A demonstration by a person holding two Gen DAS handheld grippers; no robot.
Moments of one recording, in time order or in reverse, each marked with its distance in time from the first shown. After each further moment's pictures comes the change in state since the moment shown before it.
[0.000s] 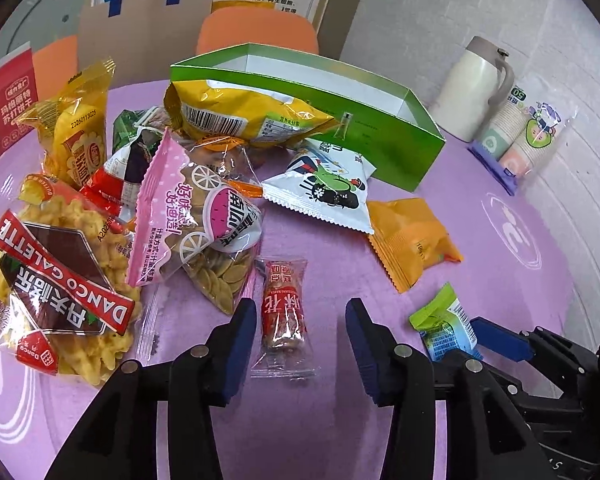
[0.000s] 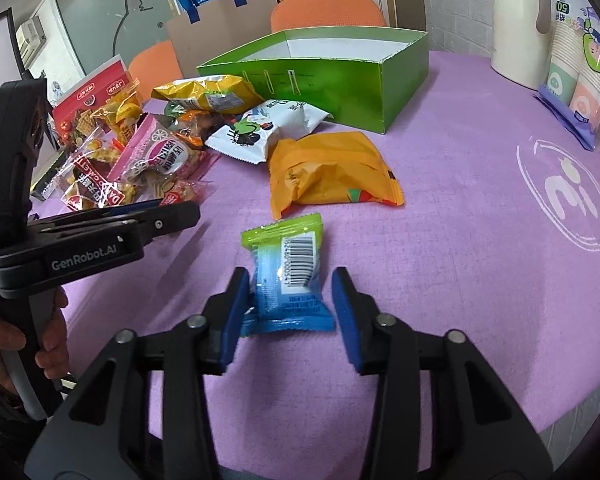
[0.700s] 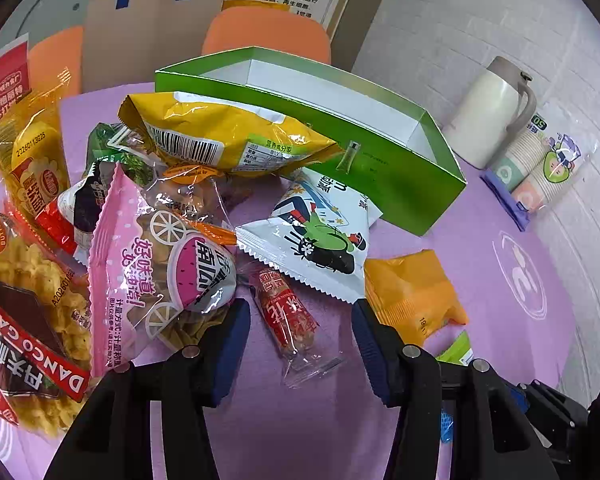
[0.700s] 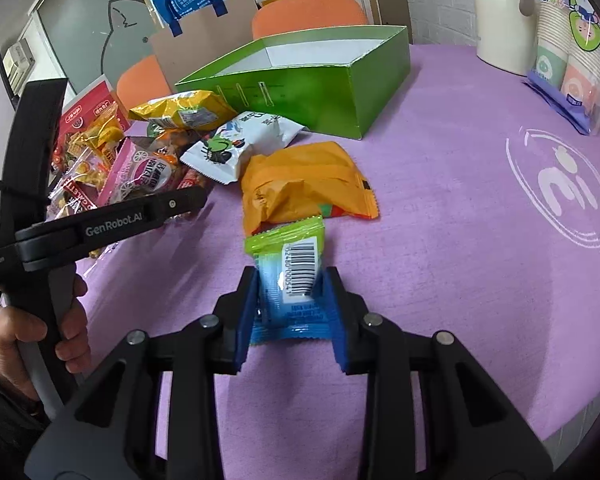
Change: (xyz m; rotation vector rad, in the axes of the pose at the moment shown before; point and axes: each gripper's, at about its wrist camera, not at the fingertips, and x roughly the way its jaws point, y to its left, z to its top) left arm 0.030 -0.005 0.035 -0.064 -0.025 0.003; right arm 0.002 -0.020 0.009 0.073 -0.013 0.017
